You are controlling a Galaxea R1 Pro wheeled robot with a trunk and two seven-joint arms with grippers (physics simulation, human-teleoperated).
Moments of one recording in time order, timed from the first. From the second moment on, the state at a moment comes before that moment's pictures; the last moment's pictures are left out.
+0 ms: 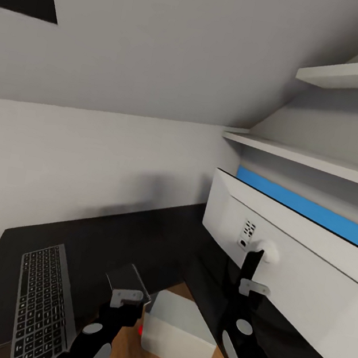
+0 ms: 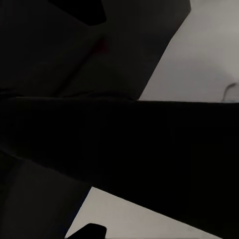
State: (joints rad) left arm -0.21 -0.06 -0.42 -1.24 0.40 0.37 0.41; right arm -0.39 -0.08 0.31 -1.02 -0.22 -0.02 -0.54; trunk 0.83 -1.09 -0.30
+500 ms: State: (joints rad) left arm -0.21 -0.06 -0.42 -1.24 0.40 0.37 0.41; right arm -0.39 -0.08 0.30 -1.00 -0.22 -0.02 -0.54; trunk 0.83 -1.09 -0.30
